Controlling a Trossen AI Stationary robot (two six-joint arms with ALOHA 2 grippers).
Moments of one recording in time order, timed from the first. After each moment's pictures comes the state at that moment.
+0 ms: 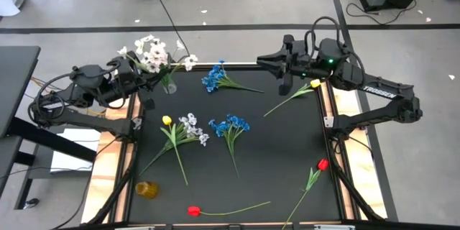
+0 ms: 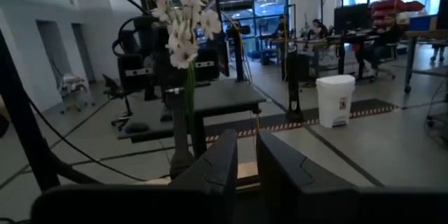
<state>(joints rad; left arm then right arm) 0.01 0.71 1.12 -0.32 -0.44 -0.05 -0.30 1.14 1.26 -0.04 -0.15 0.14</state>
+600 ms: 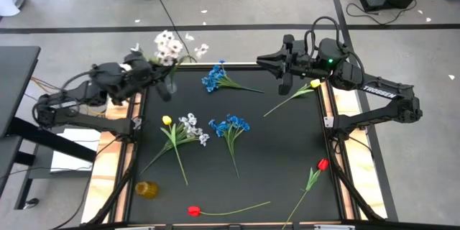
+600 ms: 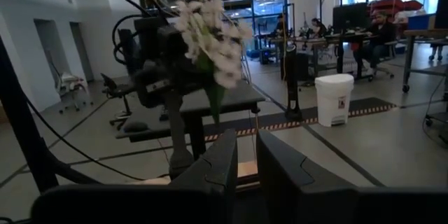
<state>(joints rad) 0.08 0.83 1.12 -0.27 -0.57 0.07 -0.30 1.14 1.26 -0.04 -0.15 0.14</state>
